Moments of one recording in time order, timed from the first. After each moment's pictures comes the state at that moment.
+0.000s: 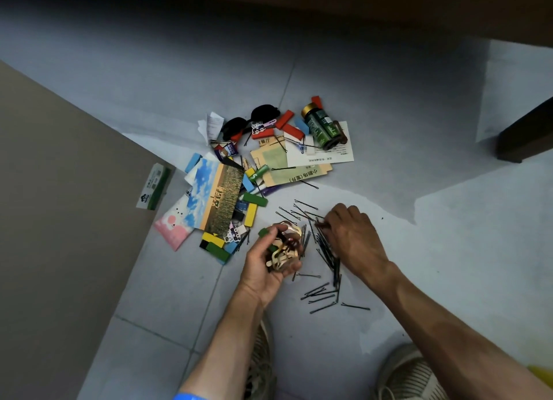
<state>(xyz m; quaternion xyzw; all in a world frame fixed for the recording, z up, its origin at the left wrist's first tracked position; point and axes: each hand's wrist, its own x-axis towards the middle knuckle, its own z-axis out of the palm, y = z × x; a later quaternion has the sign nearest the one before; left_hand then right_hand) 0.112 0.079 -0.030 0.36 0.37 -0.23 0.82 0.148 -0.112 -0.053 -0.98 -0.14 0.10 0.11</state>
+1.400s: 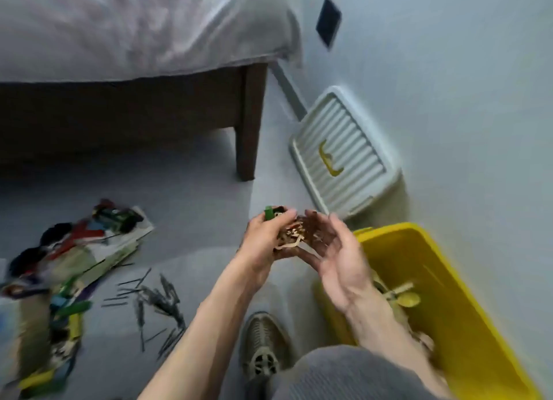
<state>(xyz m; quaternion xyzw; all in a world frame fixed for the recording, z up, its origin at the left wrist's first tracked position) 0.053 -0.211 0.190 0.54 -0.01 -0.48 0.69 -0.052 -0.293 0.200 -0.37 0.38 -0.20 0.82</state>
